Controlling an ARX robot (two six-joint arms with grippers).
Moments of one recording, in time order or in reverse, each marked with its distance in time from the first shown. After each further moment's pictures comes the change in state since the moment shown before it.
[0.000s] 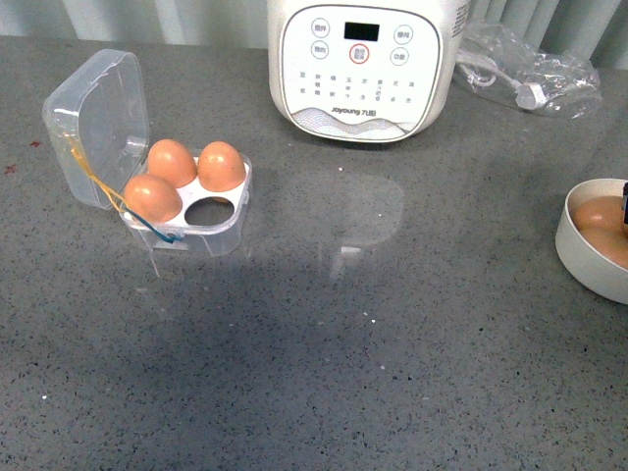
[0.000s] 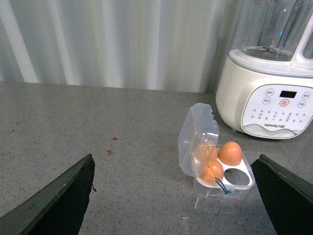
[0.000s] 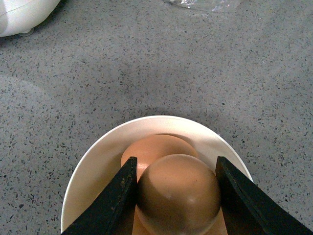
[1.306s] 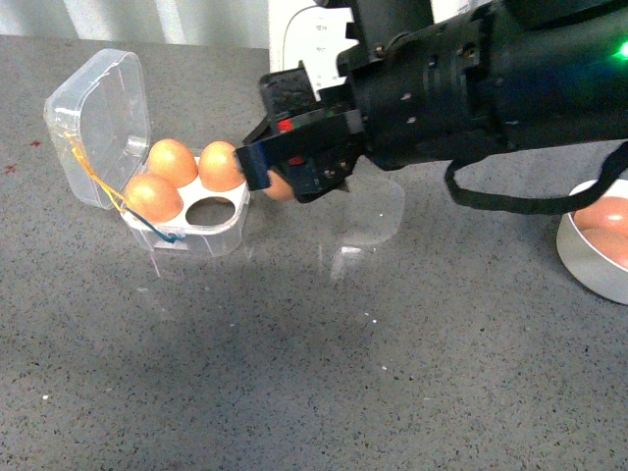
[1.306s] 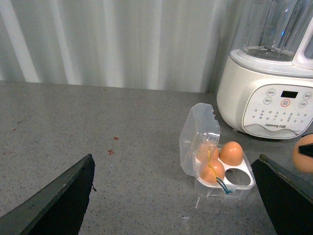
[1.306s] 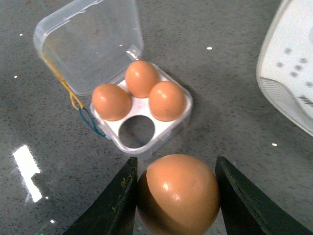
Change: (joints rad) left arm 0.000 0.000 0.000 0.000 0.000 0.000; right arm 0.504 0.169 0.395 -0.193 -0.388 0.022
